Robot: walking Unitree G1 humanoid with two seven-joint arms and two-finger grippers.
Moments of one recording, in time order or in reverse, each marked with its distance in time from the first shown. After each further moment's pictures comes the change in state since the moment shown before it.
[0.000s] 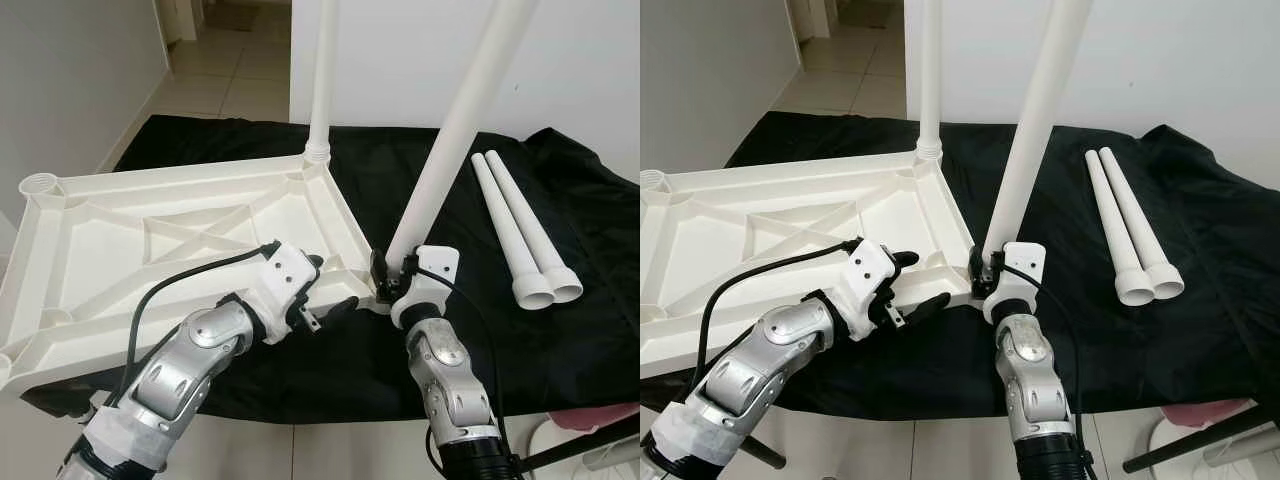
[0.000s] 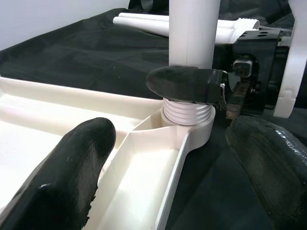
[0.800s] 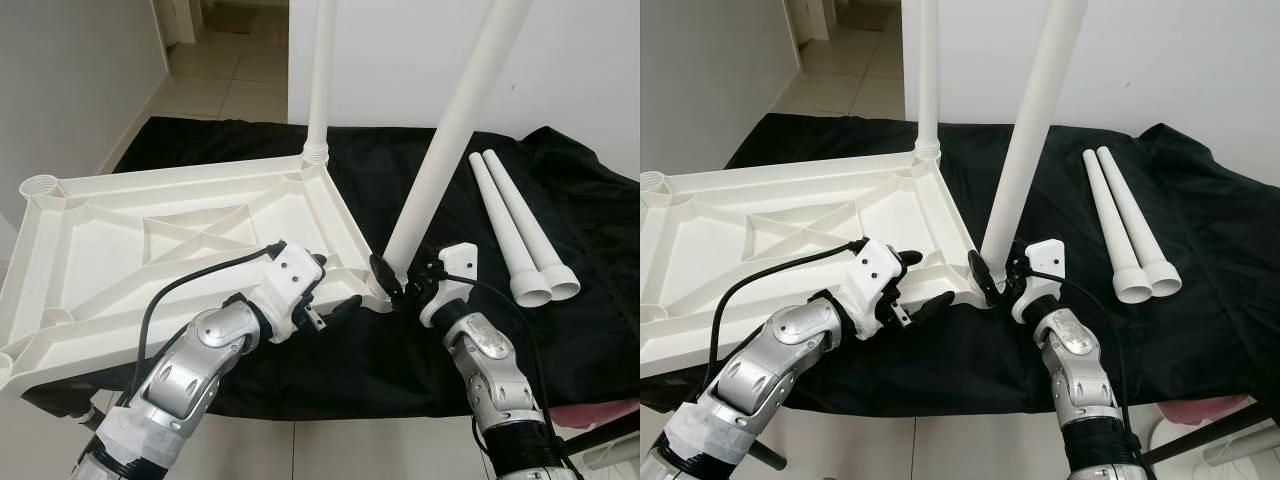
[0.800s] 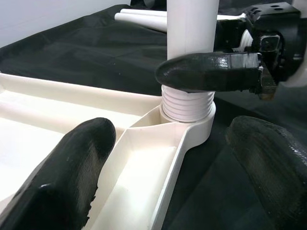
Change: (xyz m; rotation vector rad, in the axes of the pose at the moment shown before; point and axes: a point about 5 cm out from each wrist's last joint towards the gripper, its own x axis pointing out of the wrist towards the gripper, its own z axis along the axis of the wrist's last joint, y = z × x) left arm 0.005 0.001 -0.005 -0.005 0.014 0.021; right arm 0.013 -0.030 0.005 -0.130 -0.030 0.397
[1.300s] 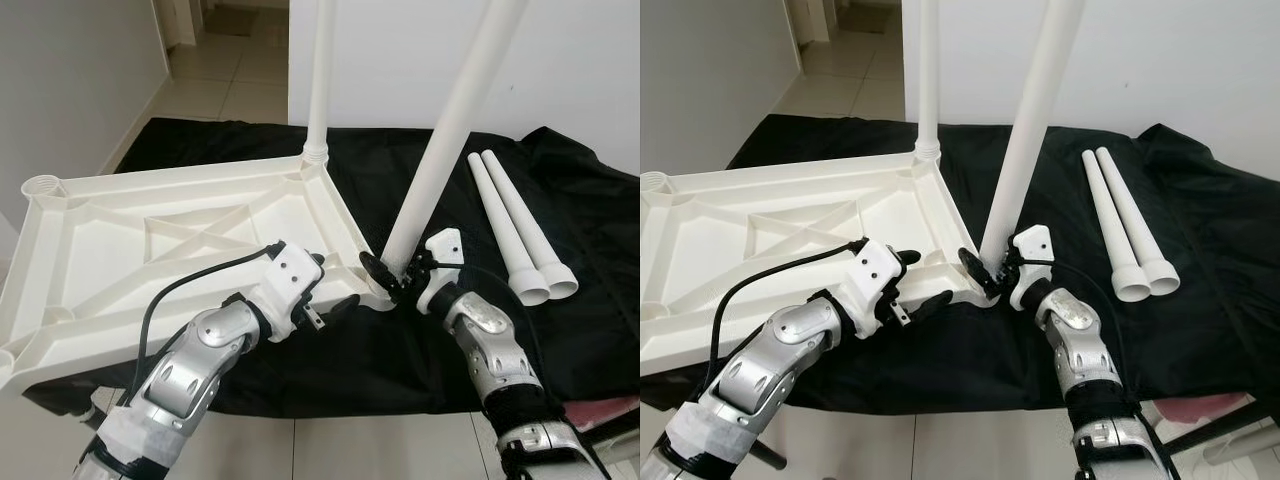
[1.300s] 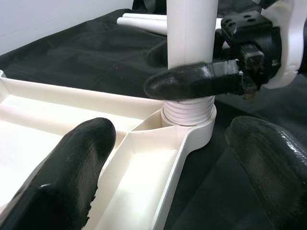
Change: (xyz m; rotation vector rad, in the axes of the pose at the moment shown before) left arm 0.001 0.001 0.002 0.018 -0.006 0.013; right arm 0.019 -0.004 -0.007 -0.035 0.055 0.164
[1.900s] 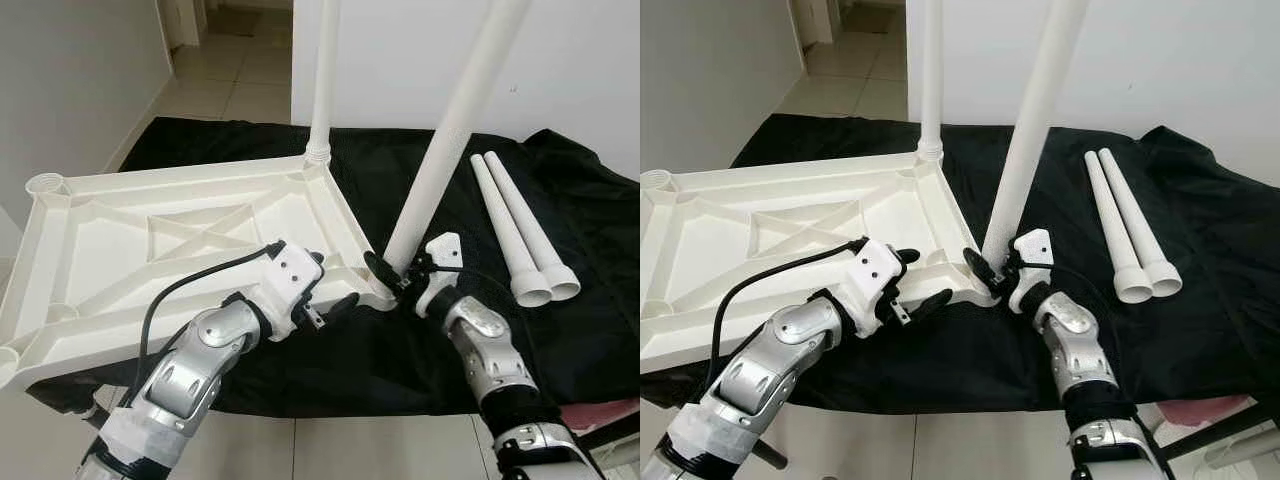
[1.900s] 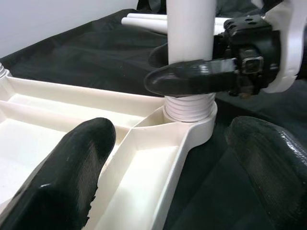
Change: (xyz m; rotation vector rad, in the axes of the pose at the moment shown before) left arm 0.000 0.000 0.000 -0.002 -0.001 0.007; right arm 0.000 0.001 -0.003 0.026 -0.023 -0.136
